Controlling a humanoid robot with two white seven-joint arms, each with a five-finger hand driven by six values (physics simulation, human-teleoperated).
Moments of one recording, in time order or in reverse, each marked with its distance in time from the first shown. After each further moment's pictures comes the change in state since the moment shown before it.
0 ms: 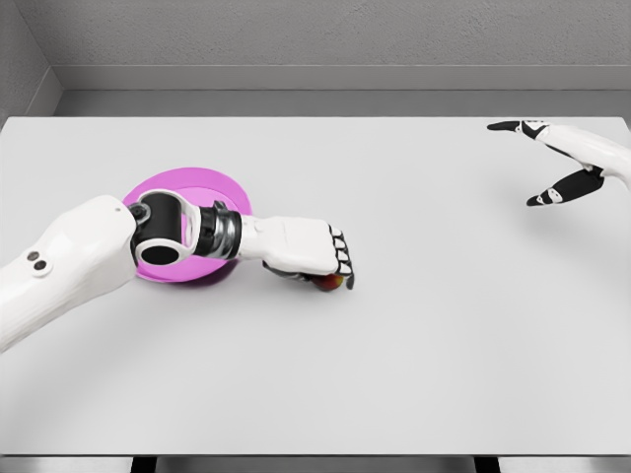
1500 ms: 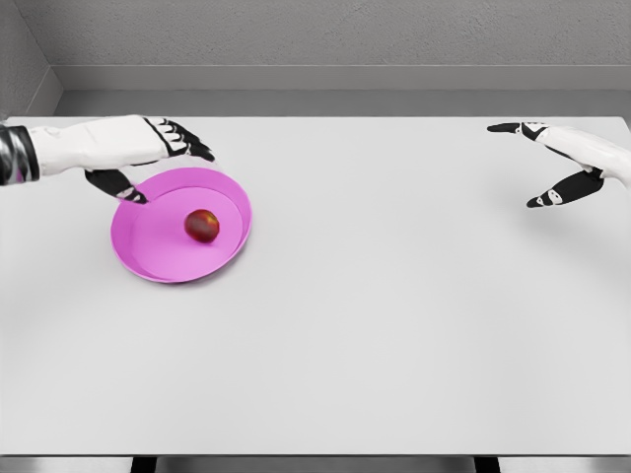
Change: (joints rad) left arm -0.061 0.417 0.144 0.098 0.378 -0.001 0.005; right arm 0.000 0.000 0.002 0.003 0.002 0.000 0.000
